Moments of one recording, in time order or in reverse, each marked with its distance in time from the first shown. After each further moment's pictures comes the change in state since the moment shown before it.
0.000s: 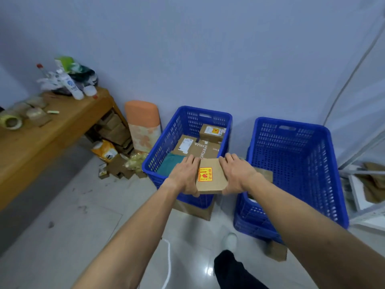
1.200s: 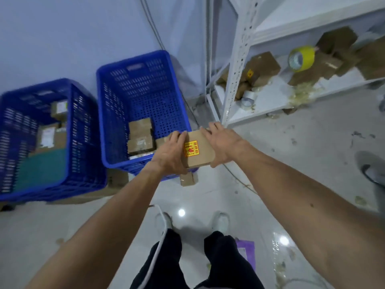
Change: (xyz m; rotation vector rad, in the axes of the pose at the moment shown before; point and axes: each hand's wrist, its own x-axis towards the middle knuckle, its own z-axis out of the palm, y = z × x) left_hand 0.087 0.501 0.155 0.039 -0.214 0.474; right_hand -0.366 0.322 0.212 0.220 -0.162 0.432
